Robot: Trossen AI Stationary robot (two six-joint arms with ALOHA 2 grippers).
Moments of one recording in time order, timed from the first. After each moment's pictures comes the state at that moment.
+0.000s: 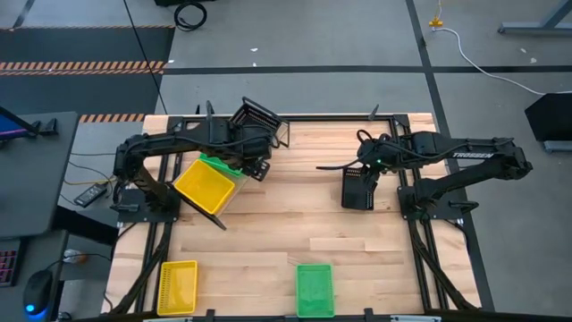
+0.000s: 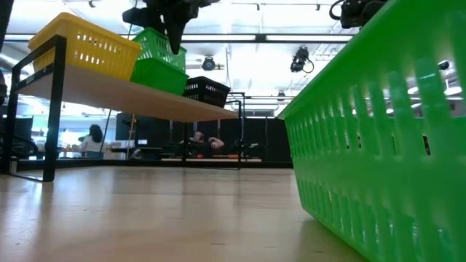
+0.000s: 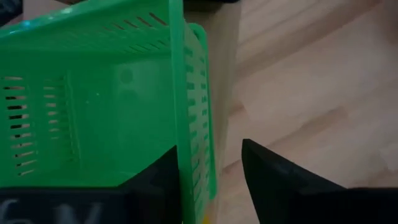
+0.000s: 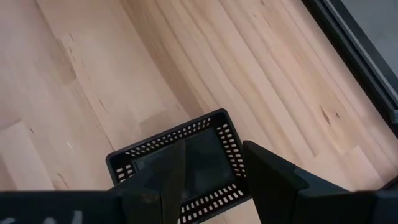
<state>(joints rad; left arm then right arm) 0.10 1.69 1.79 -1.50 -0.25 -0.94 -0.07 1.03 1.03 -1.10 0.28 0.40</state>
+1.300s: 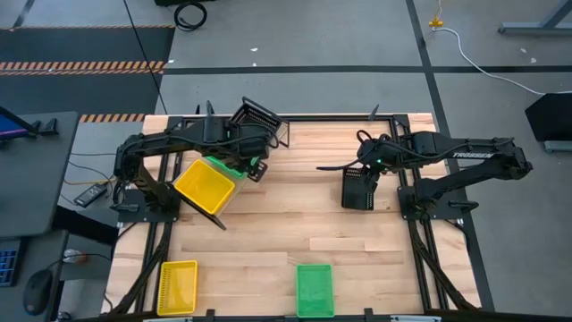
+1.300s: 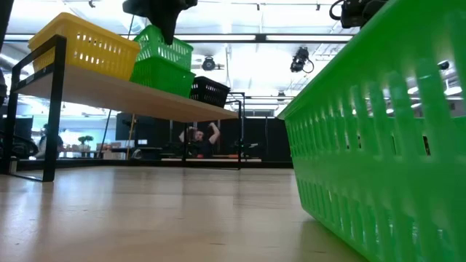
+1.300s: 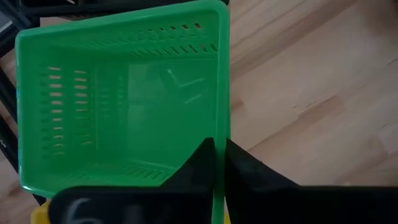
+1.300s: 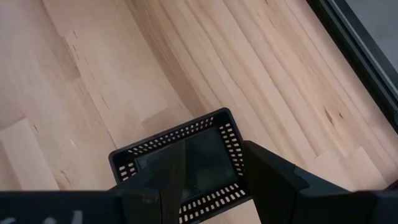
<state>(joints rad) 0.07 1.69 1.88 -1.57 -0.27 -0.88 -0.07 1.03 1.03 -1.10 0.27 0.39</state>
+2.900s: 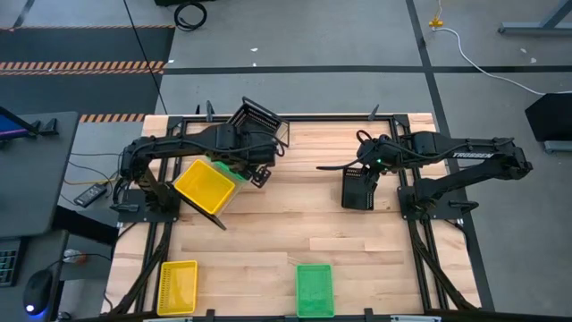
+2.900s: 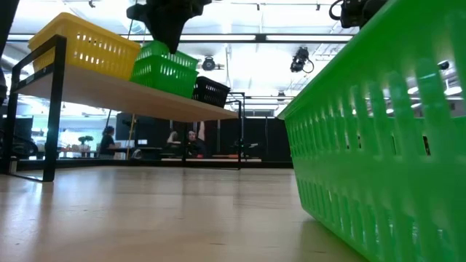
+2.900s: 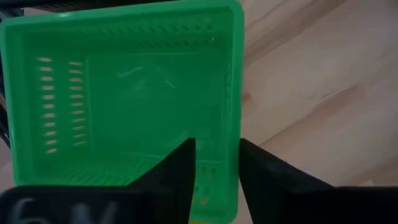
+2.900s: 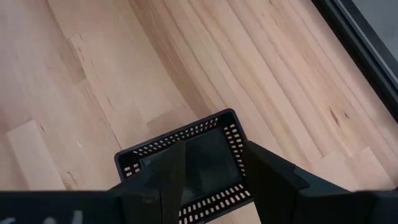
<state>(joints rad) 0.05 1.75 1.86 -1.57 -0.28 -0.88 -0.07 1.03 1.03 -1.09 0.26 0.40</state>
